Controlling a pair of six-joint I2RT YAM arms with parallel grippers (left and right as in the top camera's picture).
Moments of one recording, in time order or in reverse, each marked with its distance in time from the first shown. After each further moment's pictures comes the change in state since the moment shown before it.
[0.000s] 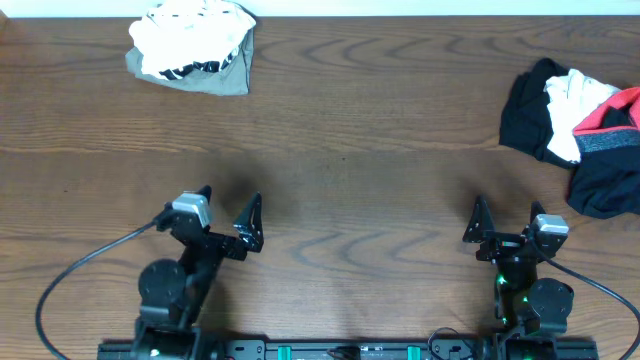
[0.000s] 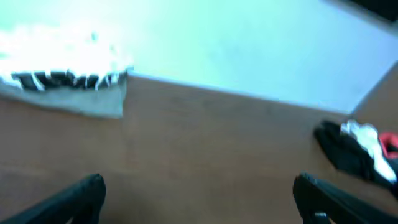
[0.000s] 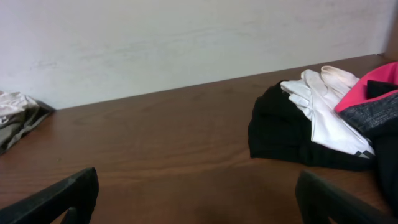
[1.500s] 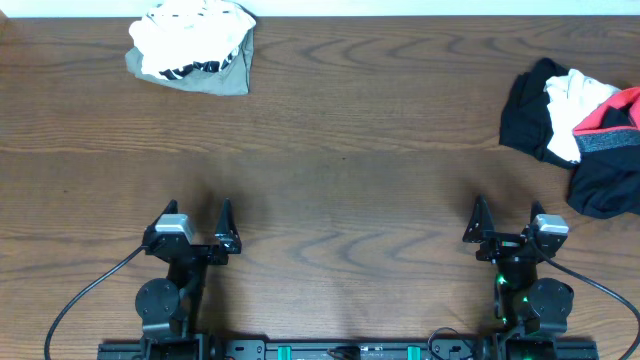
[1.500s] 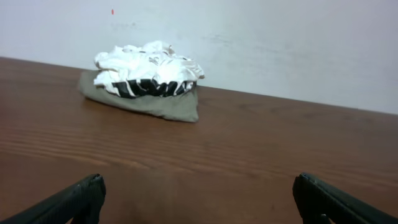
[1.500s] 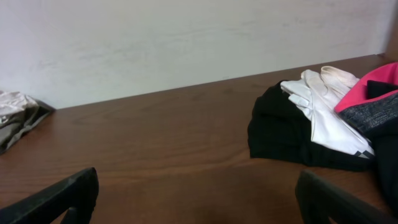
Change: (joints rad) left arm 0.212 -0.255 -0.146 -0.108 -0.023 0.158; right arm 0.000 0.000 0.000 0.000 0.000 -0.002
